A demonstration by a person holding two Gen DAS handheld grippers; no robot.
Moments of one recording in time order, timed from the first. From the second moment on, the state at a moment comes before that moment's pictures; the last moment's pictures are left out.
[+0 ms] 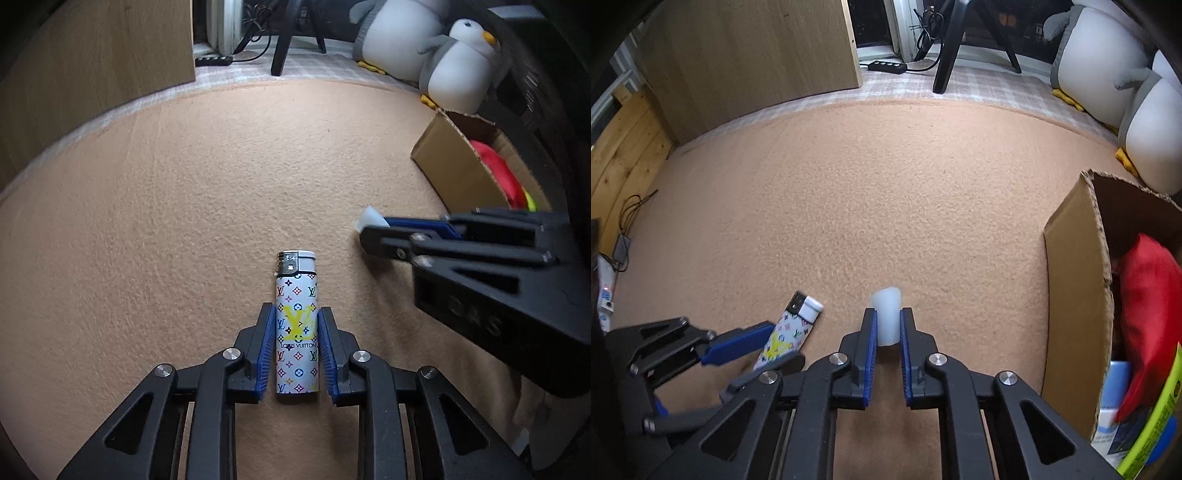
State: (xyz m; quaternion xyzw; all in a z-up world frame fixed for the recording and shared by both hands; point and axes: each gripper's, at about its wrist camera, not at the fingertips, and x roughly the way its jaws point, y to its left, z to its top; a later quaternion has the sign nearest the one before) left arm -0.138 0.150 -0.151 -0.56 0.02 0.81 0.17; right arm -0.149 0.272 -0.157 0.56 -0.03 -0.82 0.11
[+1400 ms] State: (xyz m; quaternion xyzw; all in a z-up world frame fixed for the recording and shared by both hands) left arm -0.150 0.318 -0.068 -0.50 0.01 0.81 0.31; right arm -0.013 0.461 -0.074 0.47 -0.15 -0.87 0.01
